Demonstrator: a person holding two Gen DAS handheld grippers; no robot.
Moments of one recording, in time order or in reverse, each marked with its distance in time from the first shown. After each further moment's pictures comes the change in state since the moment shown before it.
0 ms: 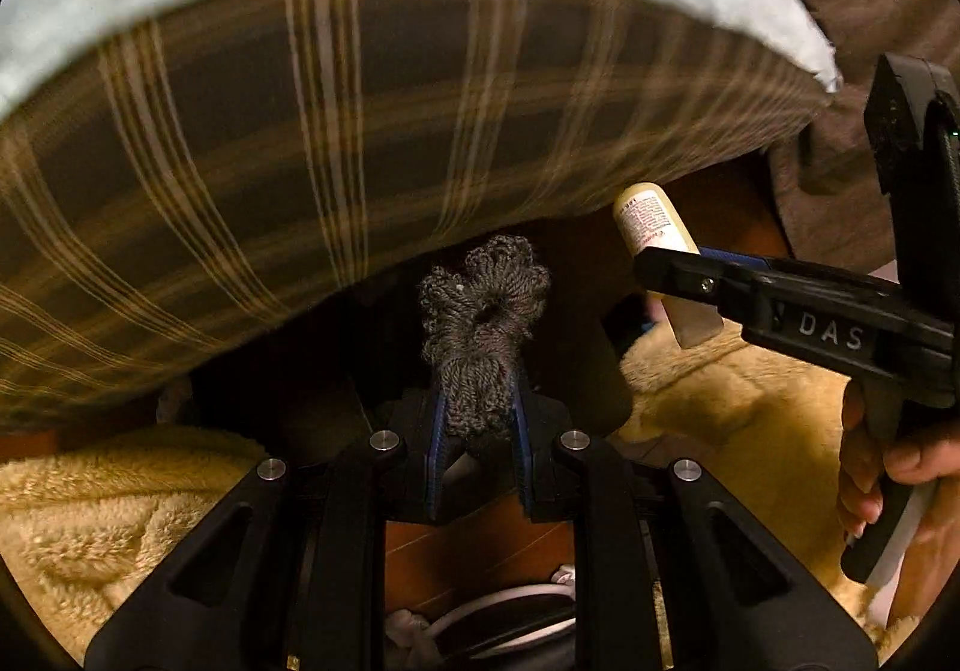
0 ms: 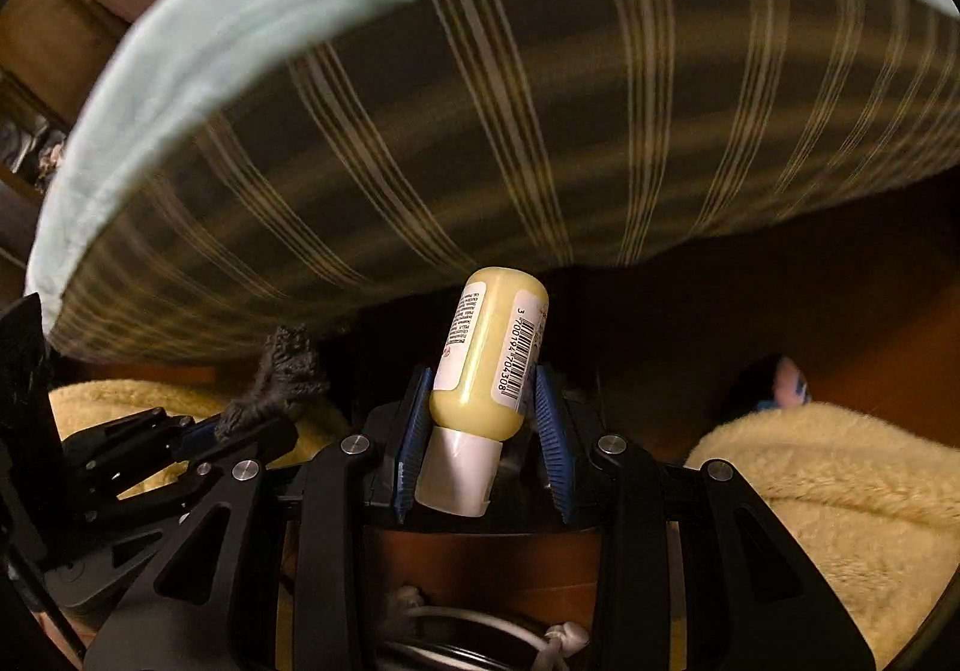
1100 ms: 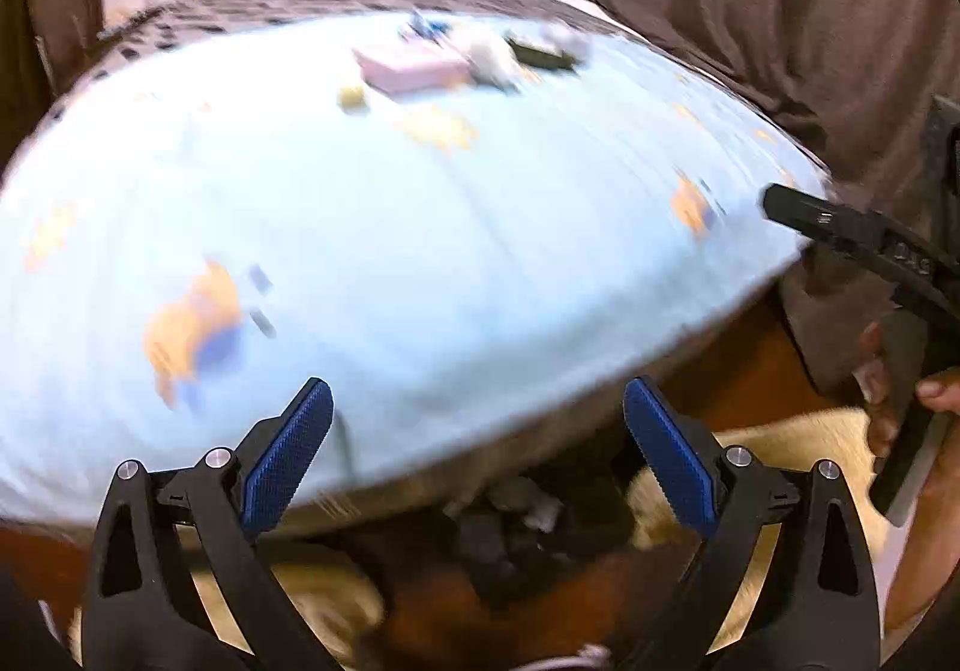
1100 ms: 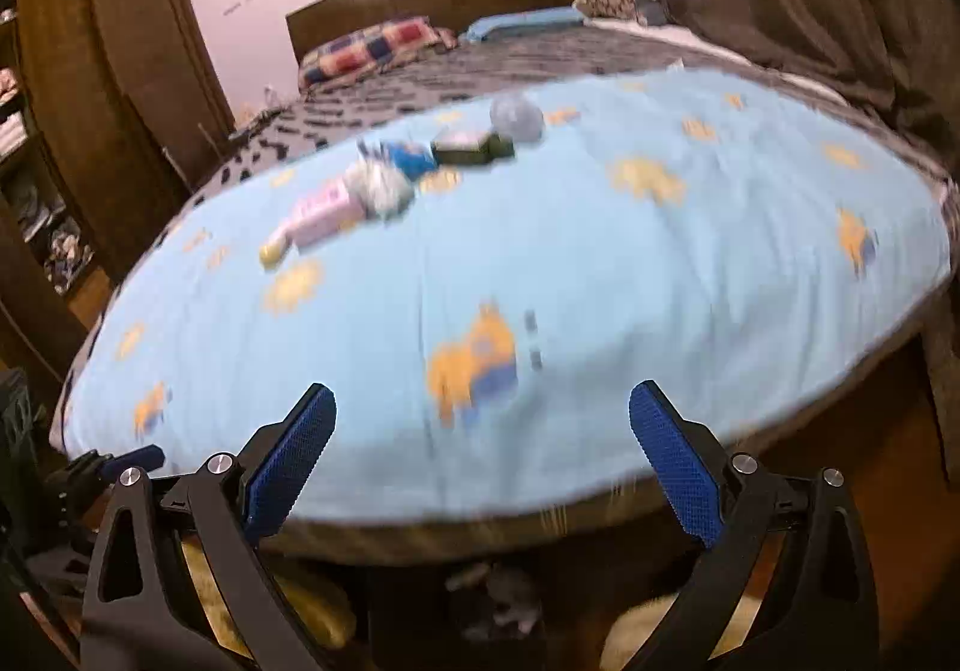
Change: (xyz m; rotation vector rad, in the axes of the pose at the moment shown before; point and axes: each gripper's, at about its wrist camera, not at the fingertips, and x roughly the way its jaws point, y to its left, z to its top) left arm -0.141 0.022 0.086 0.002 -0.300 0.098; right arm -0.151 0.021 0.097 -0.077 -0.467 -0.061
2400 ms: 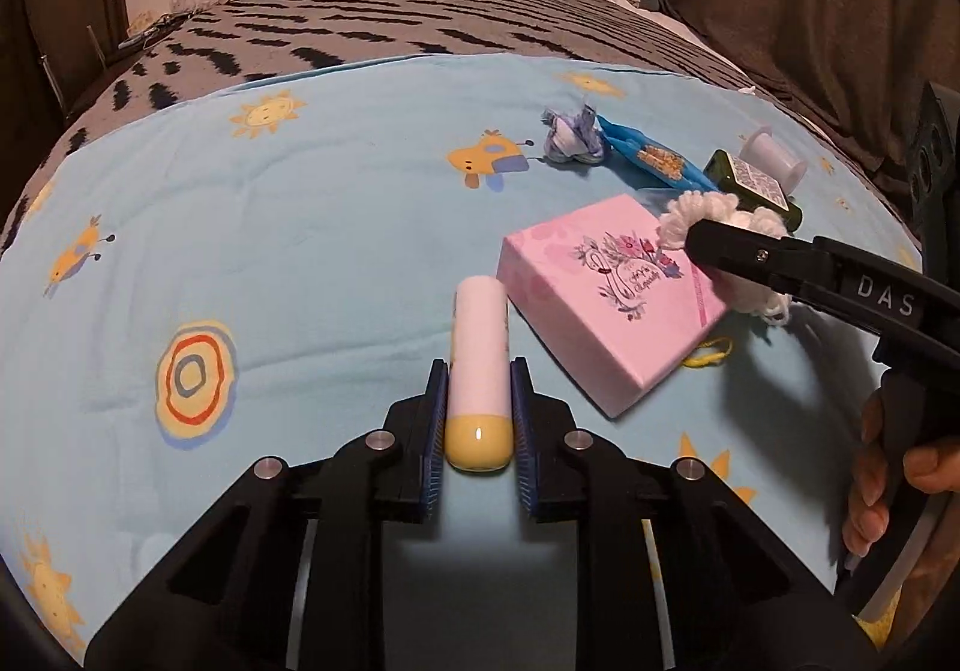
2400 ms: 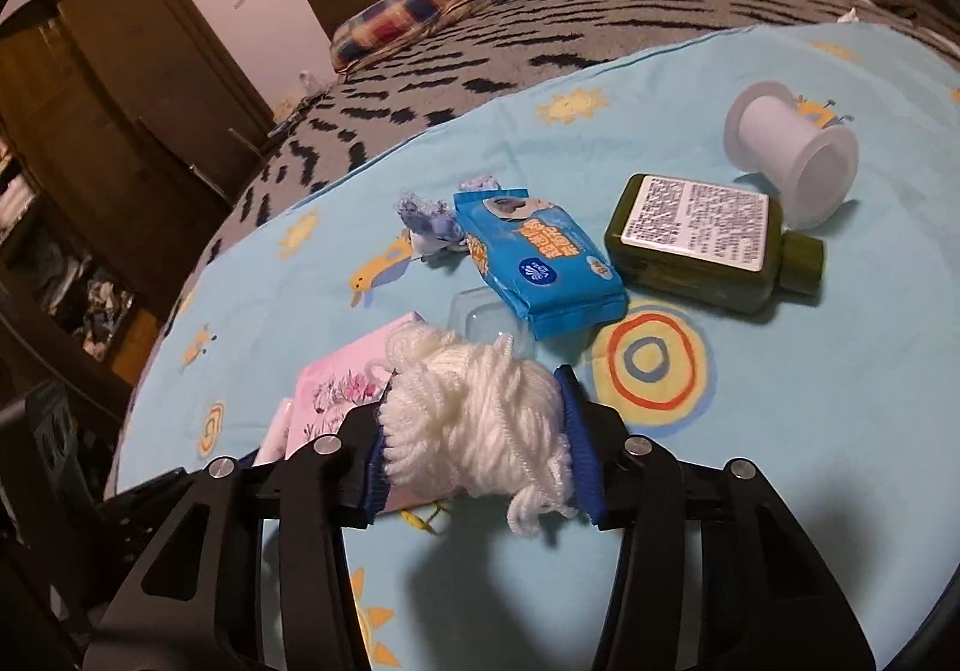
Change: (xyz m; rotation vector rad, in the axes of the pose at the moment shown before) left arm 0.130 0.091 0.171 -0.040 0.020 0.108; right arm 0.207 0.065 0.128 0.081 0.144 0.211
